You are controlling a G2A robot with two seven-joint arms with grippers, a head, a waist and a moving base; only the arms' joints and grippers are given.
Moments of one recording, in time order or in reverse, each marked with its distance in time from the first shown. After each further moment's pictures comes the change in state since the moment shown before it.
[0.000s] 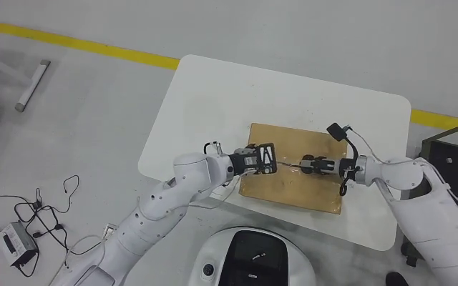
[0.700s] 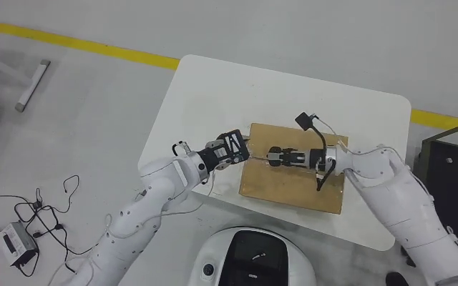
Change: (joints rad) left arm 0.198 0.041 -0.243 -0.187 -0.018 0.074 -0.019; right arm 0.197 -0.114 -0.265 0.088 0.141 -0.141 -0.066
